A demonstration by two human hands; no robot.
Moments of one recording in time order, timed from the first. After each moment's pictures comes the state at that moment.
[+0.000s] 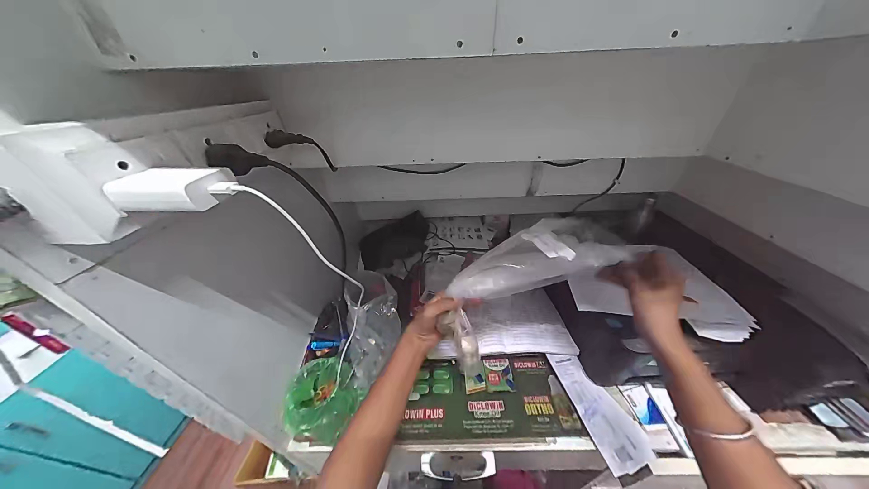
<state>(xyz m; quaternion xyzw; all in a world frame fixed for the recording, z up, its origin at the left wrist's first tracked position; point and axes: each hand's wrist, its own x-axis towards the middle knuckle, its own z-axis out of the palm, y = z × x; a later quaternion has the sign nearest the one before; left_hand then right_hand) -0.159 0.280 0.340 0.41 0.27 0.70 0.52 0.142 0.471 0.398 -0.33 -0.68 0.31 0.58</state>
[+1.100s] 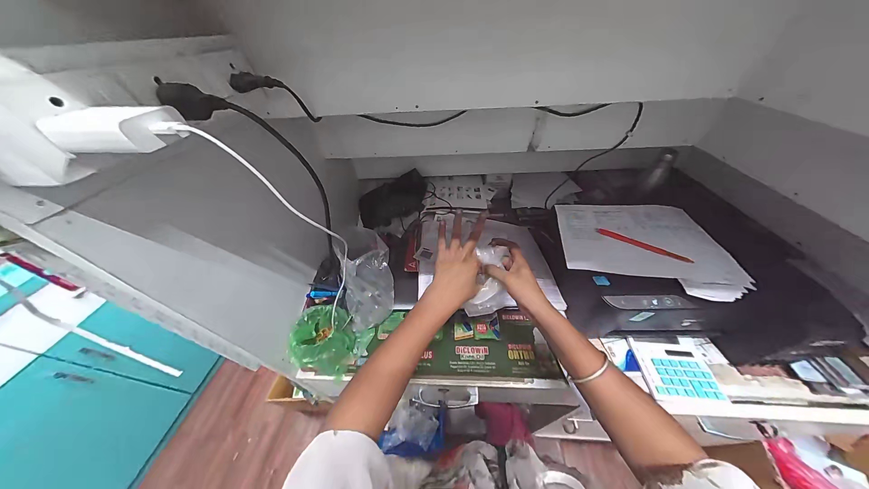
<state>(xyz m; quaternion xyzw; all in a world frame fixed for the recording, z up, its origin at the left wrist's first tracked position) -0.096 0.312 0.366 0.66 0.74 0.13 -0.01 0.032 0.399 0.330 -0.28 -0.66 0.61 0.34</state>
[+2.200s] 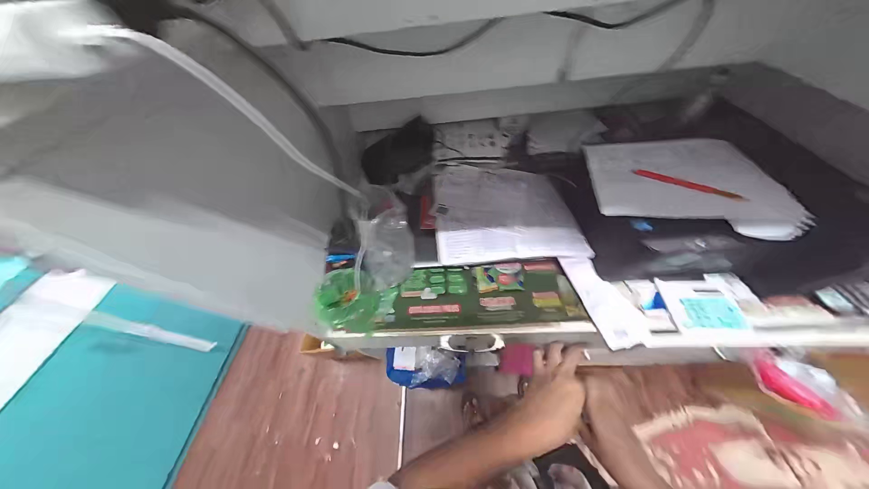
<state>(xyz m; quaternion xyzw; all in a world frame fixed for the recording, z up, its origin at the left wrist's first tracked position) 0.067 0.177 0.264 0.70 0.59 0.18 0.34 0.196 0.193 0.287 -0.52 -0.81 0.27 -0.01</state>
